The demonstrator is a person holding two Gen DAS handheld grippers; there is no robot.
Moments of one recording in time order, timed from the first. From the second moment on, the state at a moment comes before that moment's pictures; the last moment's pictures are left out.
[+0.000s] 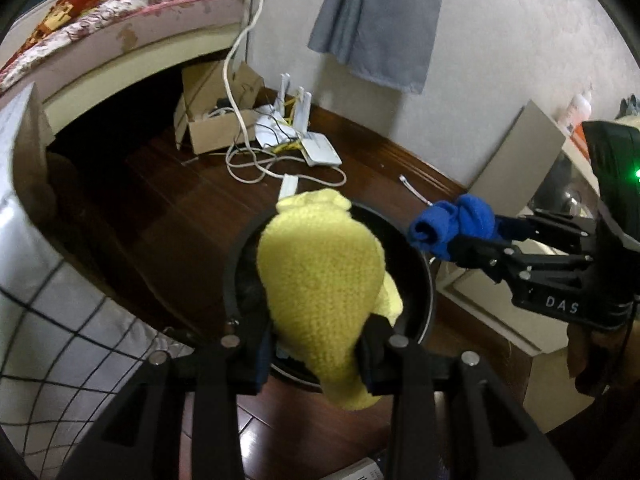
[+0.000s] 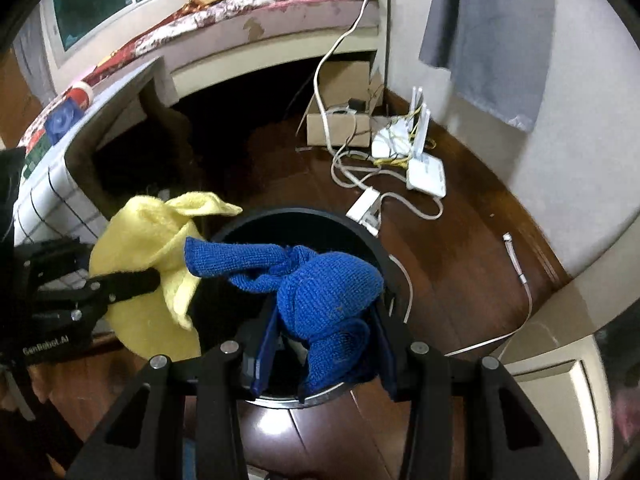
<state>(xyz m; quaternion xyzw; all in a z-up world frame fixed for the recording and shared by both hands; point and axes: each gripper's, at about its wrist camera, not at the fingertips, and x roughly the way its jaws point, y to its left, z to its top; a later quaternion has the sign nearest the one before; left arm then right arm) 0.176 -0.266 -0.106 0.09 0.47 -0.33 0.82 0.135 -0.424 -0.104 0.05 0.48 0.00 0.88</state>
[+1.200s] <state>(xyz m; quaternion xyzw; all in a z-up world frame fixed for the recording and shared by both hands) 0.172 -0.221 -0.081 0.07 0.43 -0.22 0.87 0.146 -0.405 -0.082 0.00 0.48 -0.06 0.88</state>
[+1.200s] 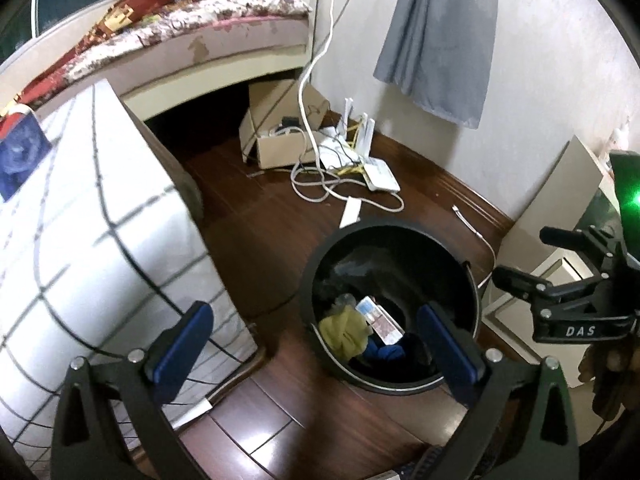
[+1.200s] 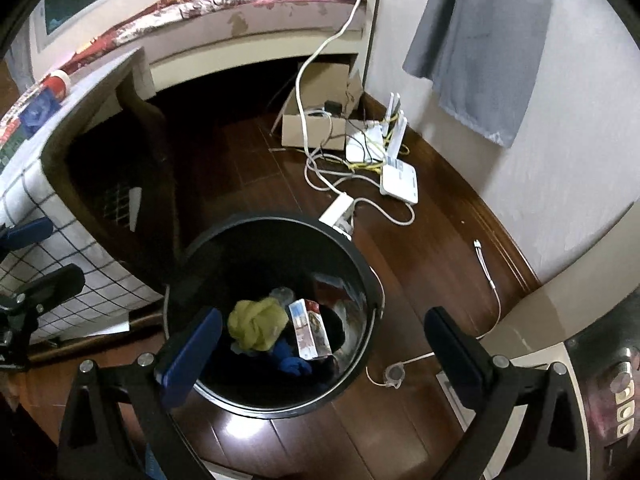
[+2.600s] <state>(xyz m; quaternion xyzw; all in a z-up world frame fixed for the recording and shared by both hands) 0.170 -0.045 0.002 0.02 0.35 -0.07 0.94 0.196 -0.247 0.027 0.04 0.37 0.07 0.93</state>
